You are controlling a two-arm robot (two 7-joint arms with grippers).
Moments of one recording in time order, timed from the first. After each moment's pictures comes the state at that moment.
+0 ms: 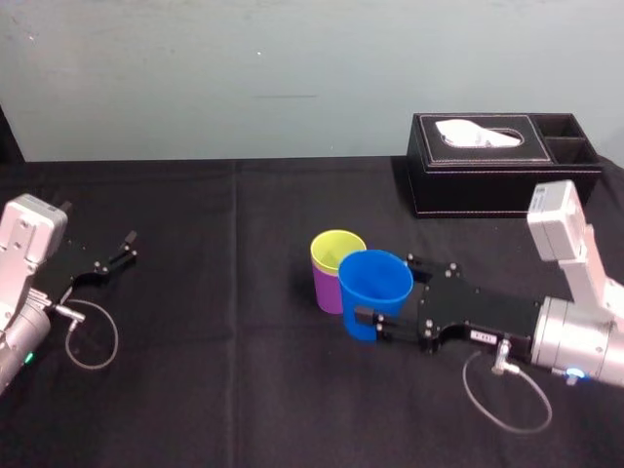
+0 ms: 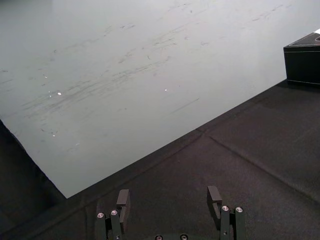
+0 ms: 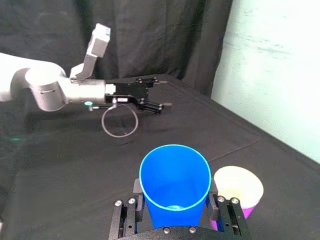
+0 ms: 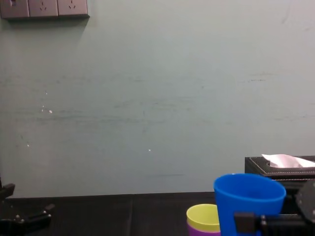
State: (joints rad) left arm -0.20 0.60 0.45 -1.41 -0.25 -0.12 0.03; right arm 0.16 0.74 -0.43 -1.72 0.54 0.04 0.66
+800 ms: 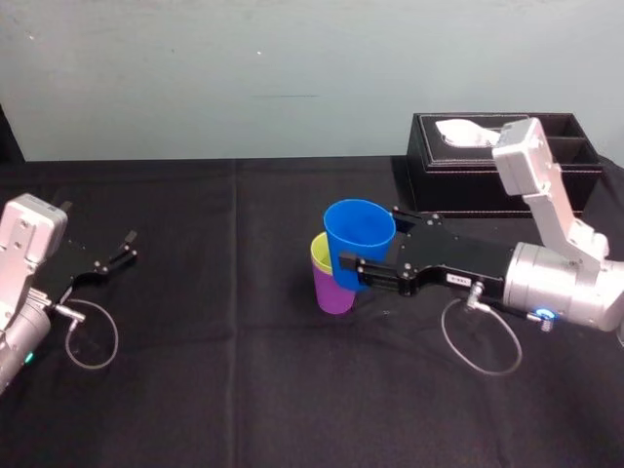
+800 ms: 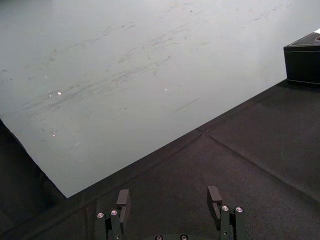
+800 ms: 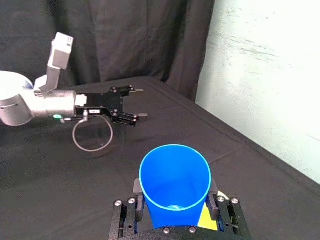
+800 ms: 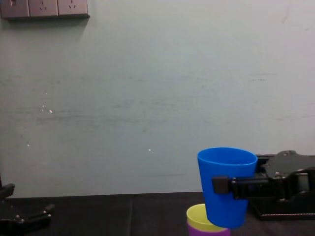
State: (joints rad) left arm -0.20 0.60 0.45 -1.41 -0.25 -0.12 0.03; right arm 0.33 0.67 -0.49 -1.63 0.54 0.13 0.63
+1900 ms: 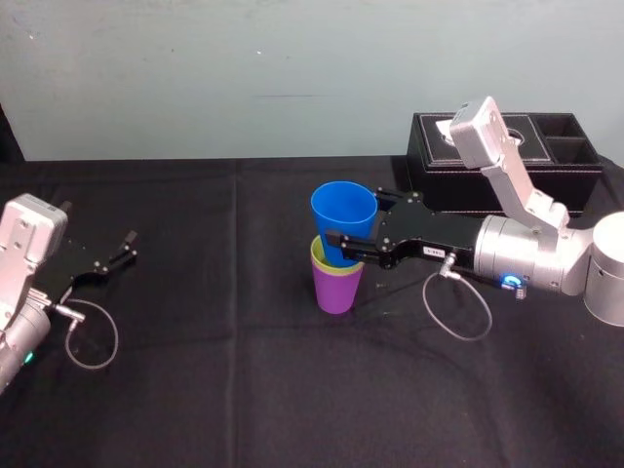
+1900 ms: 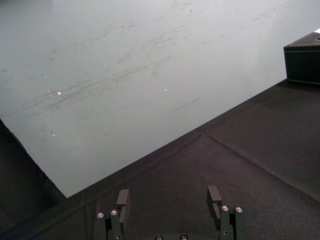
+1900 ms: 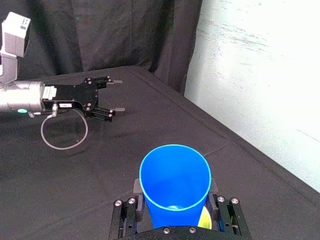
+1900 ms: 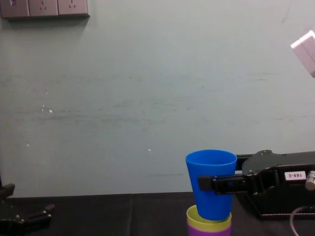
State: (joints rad) left arm -0.20 0.60 0.45 -1.41 -0.25 -0.12 0.03; right arm 0.48 0.57 -0.56 -1.45 0.47 0.15 0.64
